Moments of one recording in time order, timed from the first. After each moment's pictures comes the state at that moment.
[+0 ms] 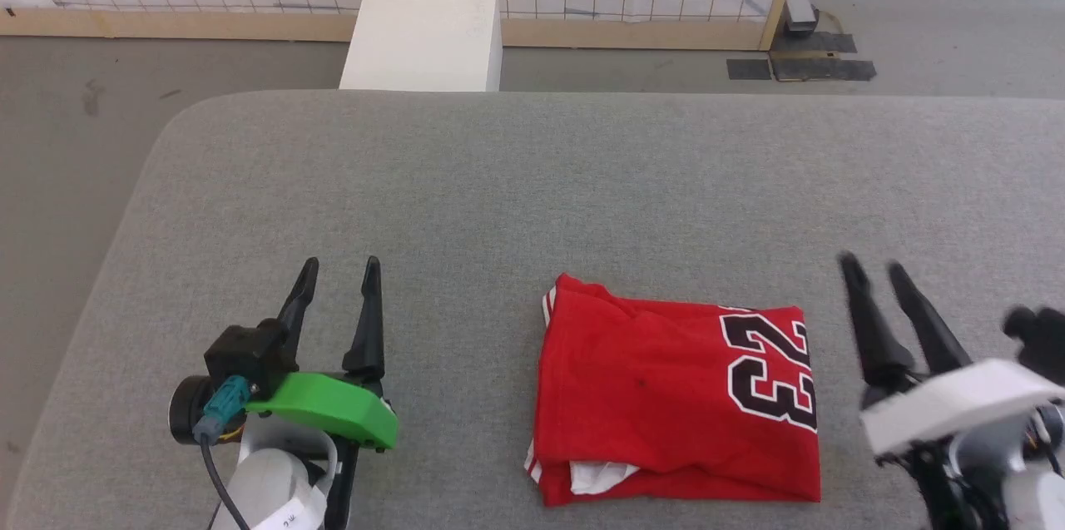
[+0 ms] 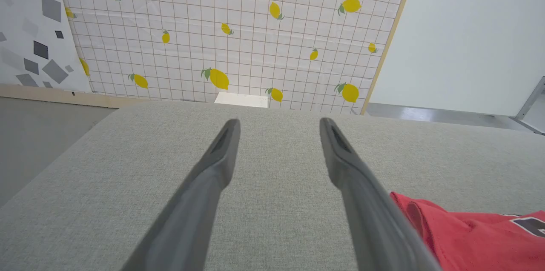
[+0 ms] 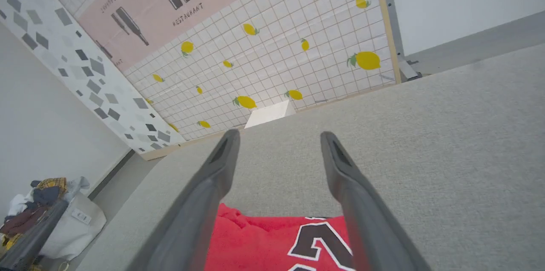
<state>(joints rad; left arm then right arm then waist) -0.17 0.06 -0.04 0.25 -0.20 -0.12 -0.26 -0.04 -0.05 -0.07 -0.07 0.53 0.13 0.12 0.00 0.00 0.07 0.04</state>
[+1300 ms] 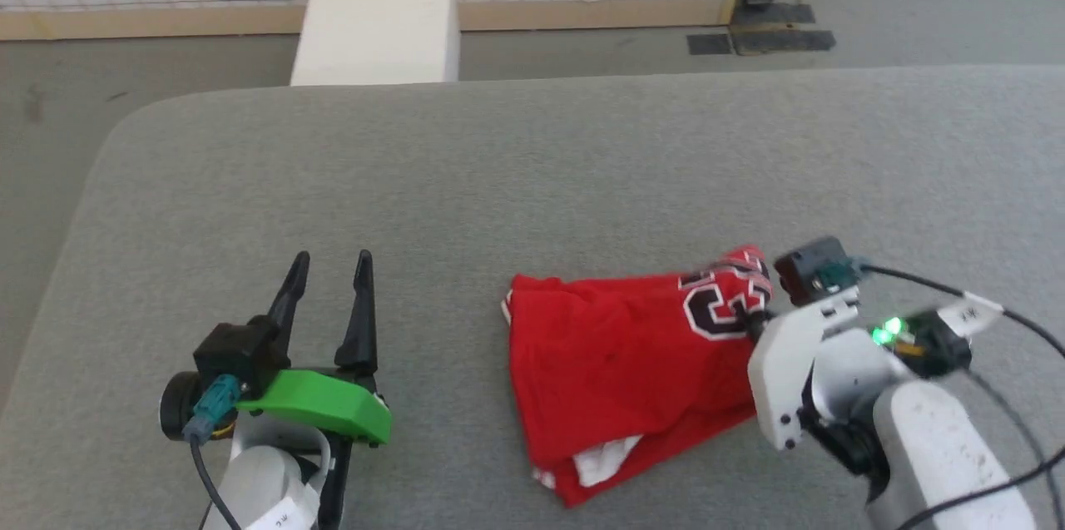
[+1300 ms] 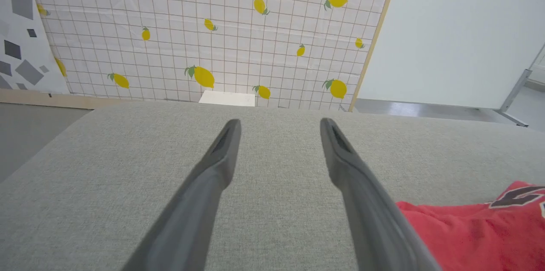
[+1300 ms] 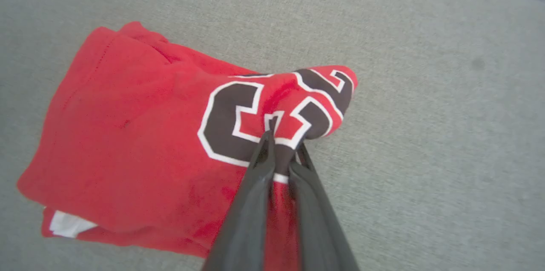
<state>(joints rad) -0.17 0.06 -0.03 0.23 -0.20 -0.12 -0.26 -0.25 -0.12 0.17 0.18 0.15 0.13 0.59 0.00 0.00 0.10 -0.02</state>
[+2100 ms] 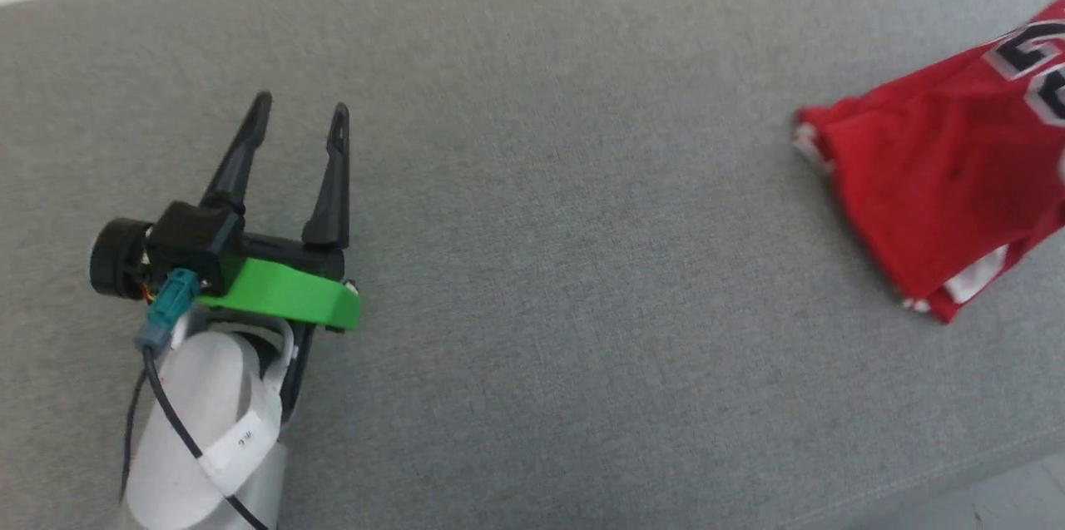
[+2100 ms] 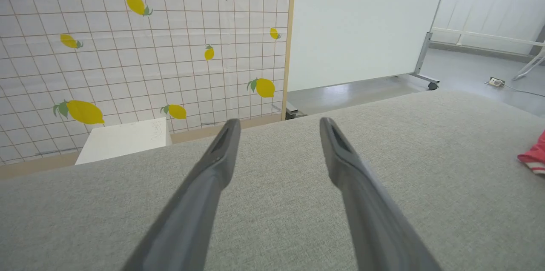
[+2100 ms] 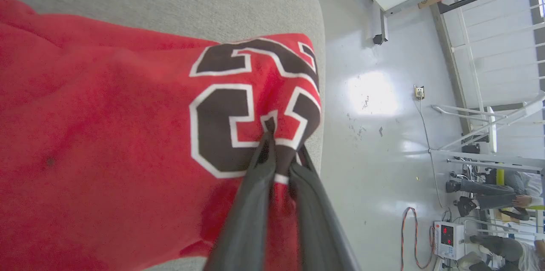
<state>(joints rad) -0.36 0.17 -0.08 0.10 -0.13 -0.12 -0.25 -0.73 -0.67 0.30 0.54 0.06 0.13 0.36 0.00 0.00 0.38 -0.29</state>
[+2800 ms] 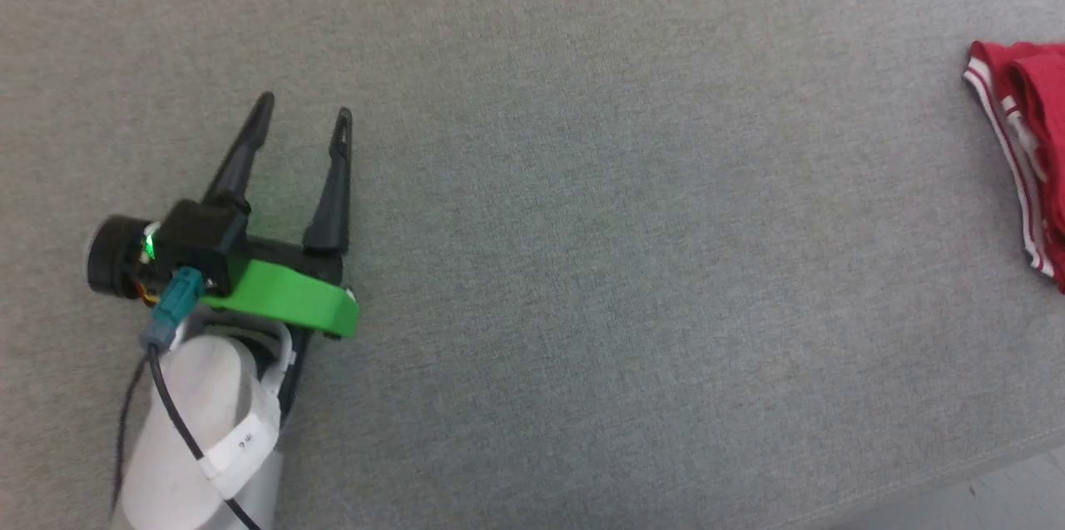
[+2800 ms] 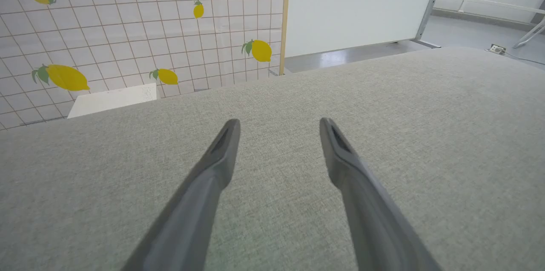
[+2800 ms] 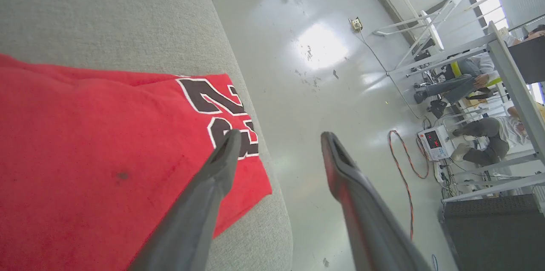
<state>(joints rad) -0.36 0.21 -0.11 0.07 -0.12 -0.12 -0.21 -0.71 -0.51 -0.47 0.73 -0.33 0.13 0.10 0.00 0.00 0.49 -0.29</state>
